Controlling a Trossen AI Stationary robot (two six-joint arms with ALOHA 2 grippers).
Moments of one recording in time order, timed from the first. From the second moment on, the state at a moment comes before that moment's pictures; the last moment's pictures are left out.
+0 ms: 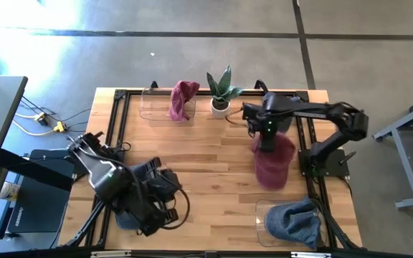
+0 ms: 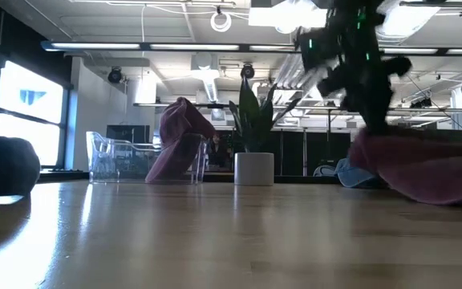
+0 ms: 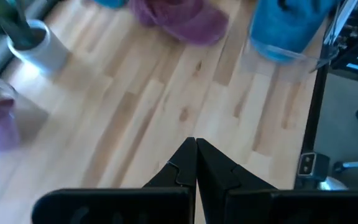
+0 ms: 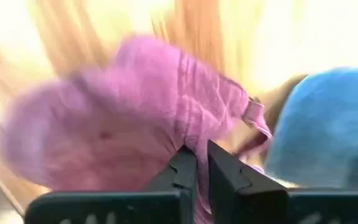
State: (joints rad) left arm -0.70 1.83 2.27 -1.57 -0.65 -0.95; right arm -0.34 1.53 1.18 -1.27 0.00 -0.13
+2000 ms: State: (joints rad) left arm -0.40 1.48 1.20 -0.96 -0.23 -1.36; right arm 0.09 1.95 1.39 -0.62 -0.30 0.20
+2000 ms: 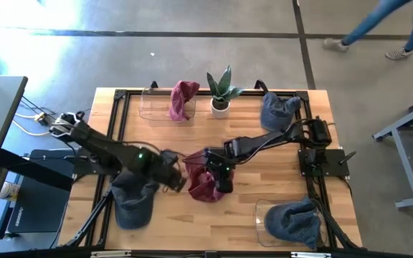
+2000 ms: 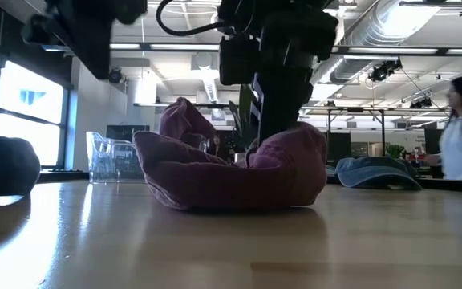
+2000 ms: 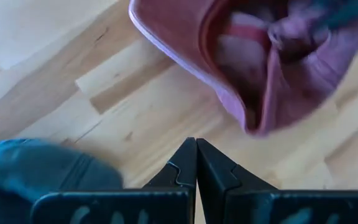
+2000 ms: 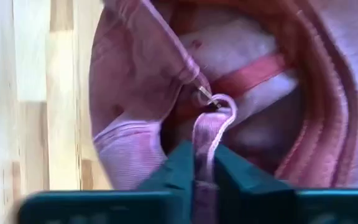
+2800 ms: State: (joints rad) left arm -0.03 1.41 0.77 -0.45 -0.13 -1.23; right arm 0.24 1.84 1.39 -0.48 0.00 -0.09
